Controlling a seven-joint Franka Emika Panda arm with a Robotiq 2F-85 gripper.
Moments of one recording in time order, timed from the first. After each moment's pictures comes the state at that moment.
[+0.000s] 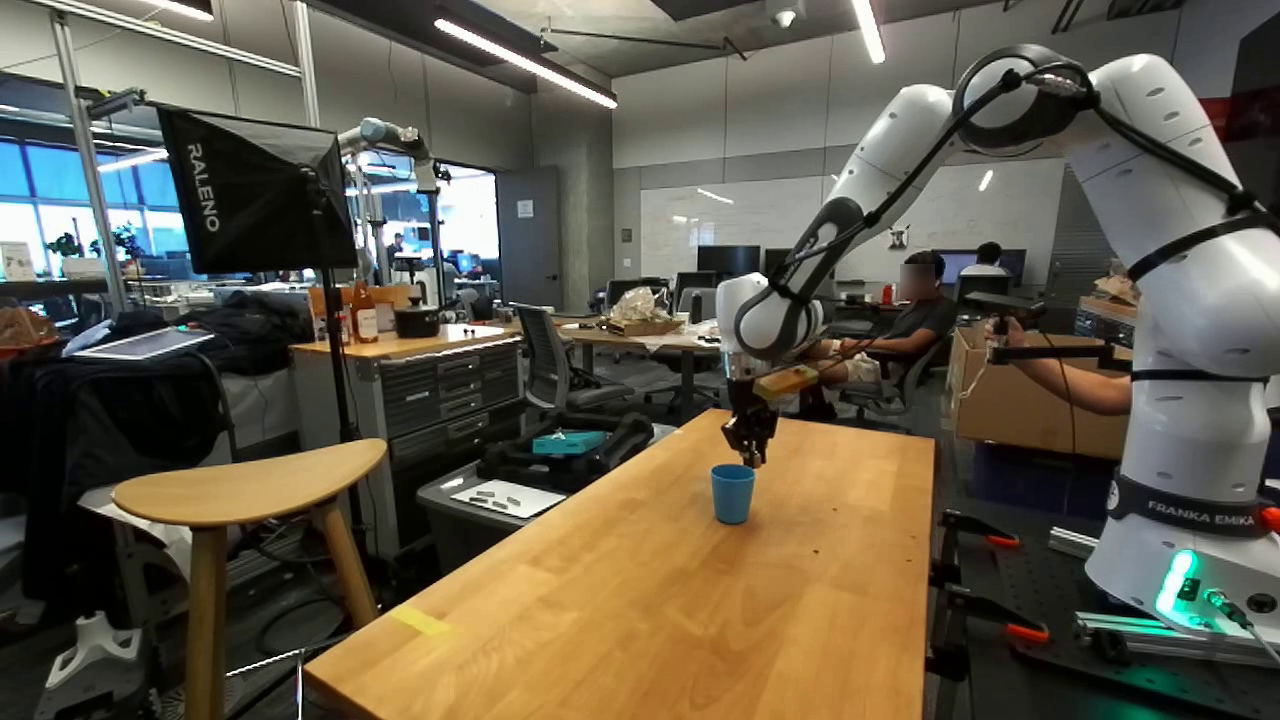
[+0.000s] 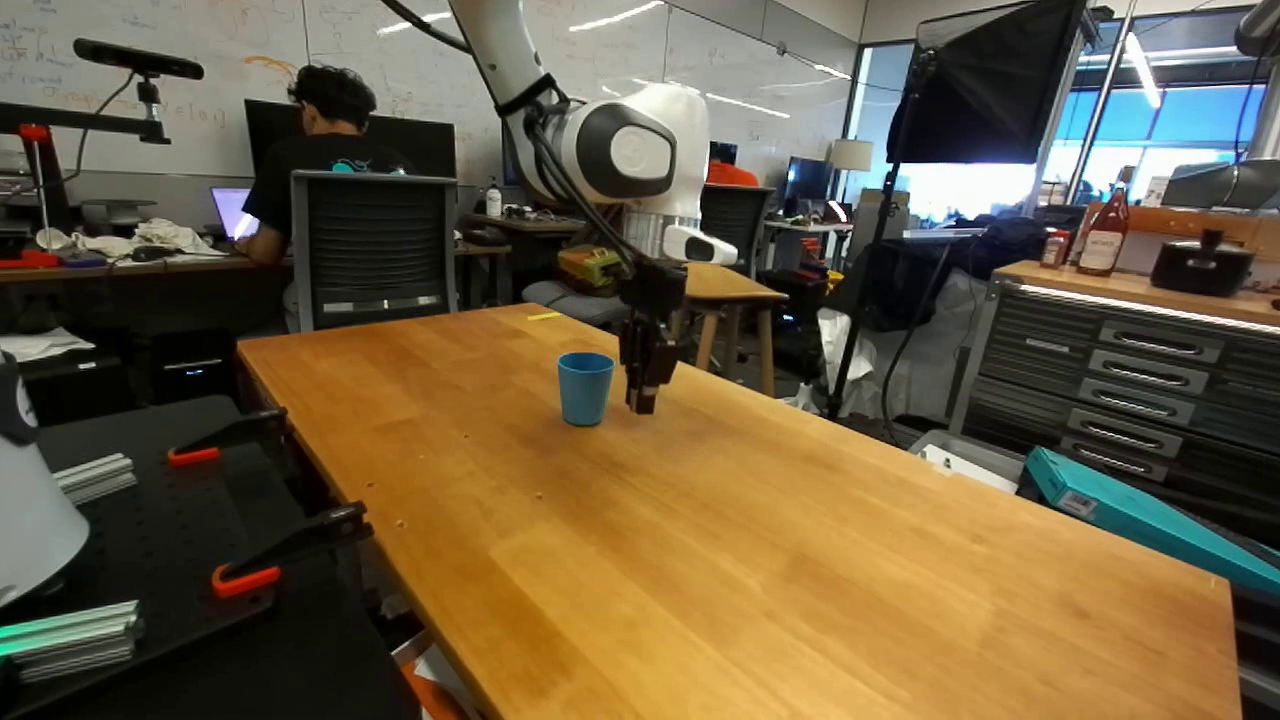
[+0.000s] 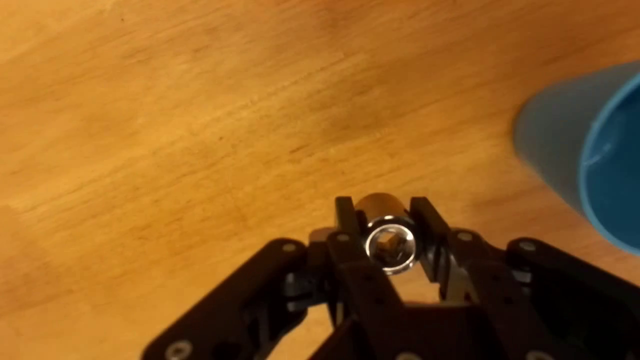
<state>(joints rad) -0.02 0.46 -0.14 -2.10 -0.05 2.47 0.27</state>
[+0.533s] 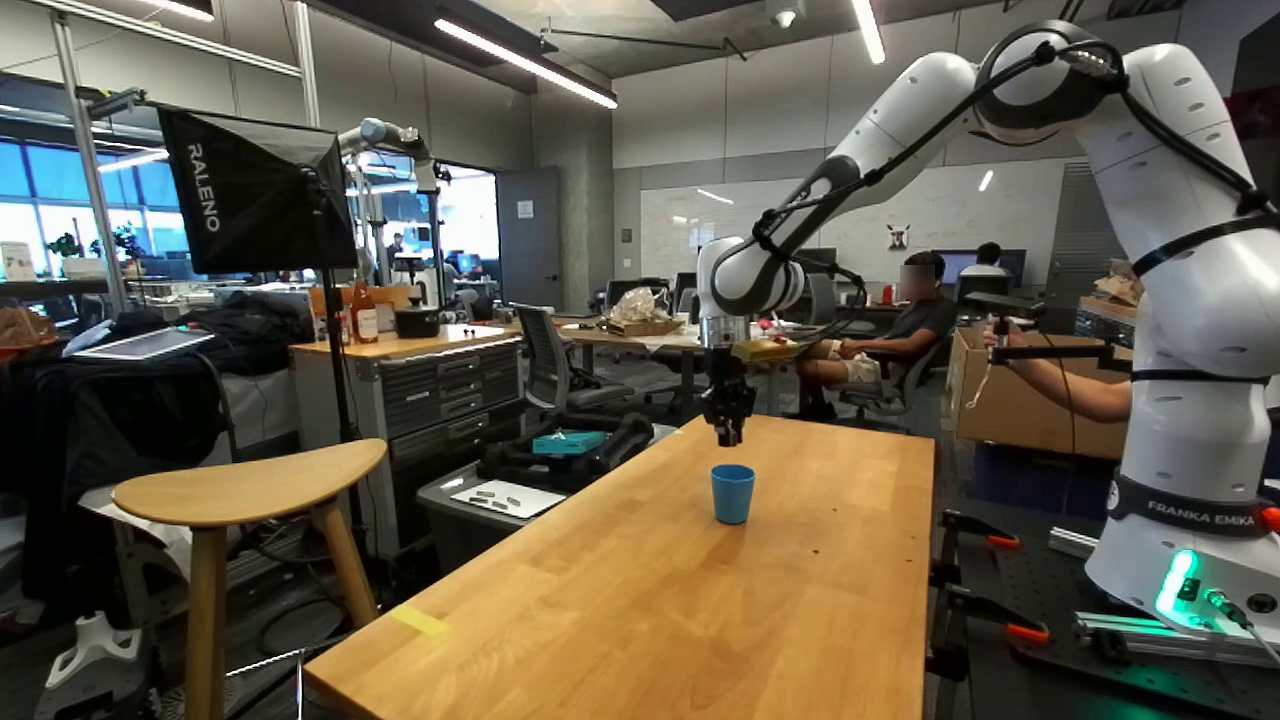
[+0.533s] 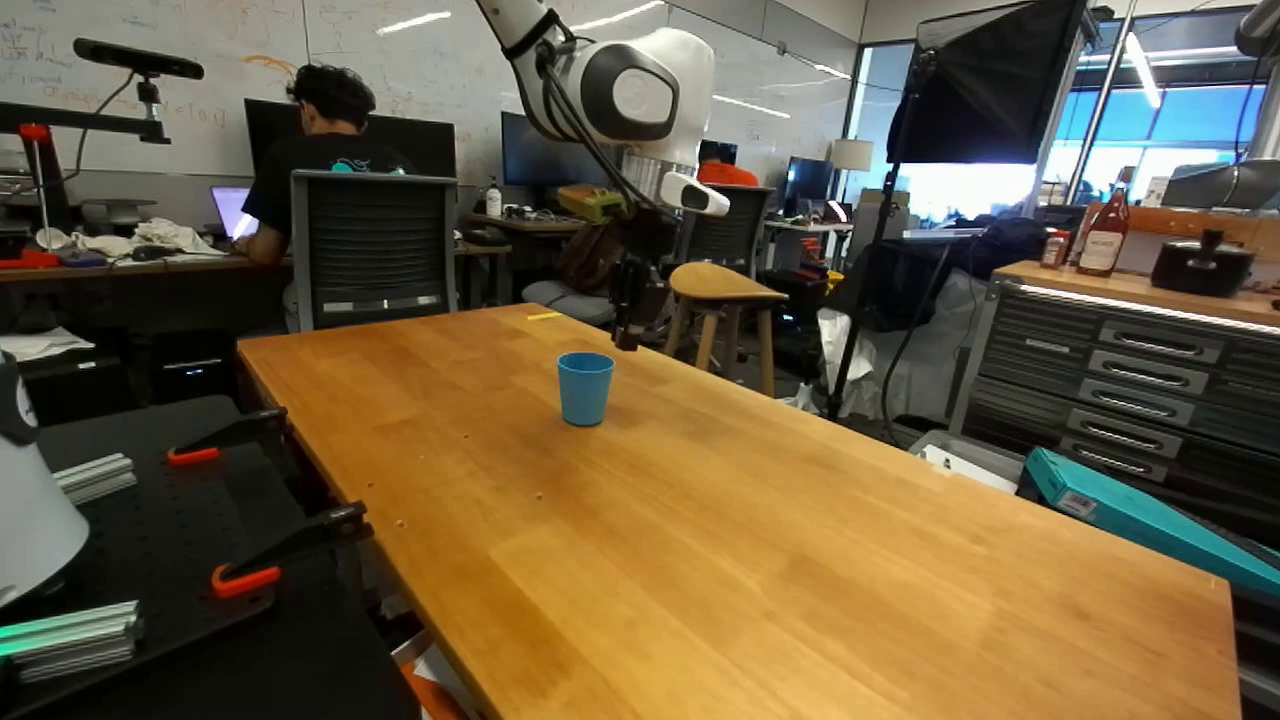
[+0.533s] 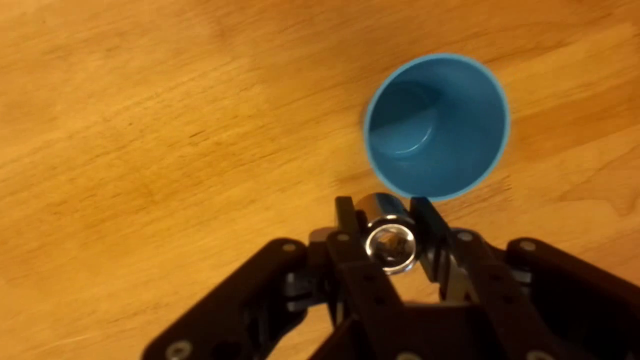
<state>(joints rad) -0.03 0.39 -0.06 -2.01 0.08 2.30 0.20</state>
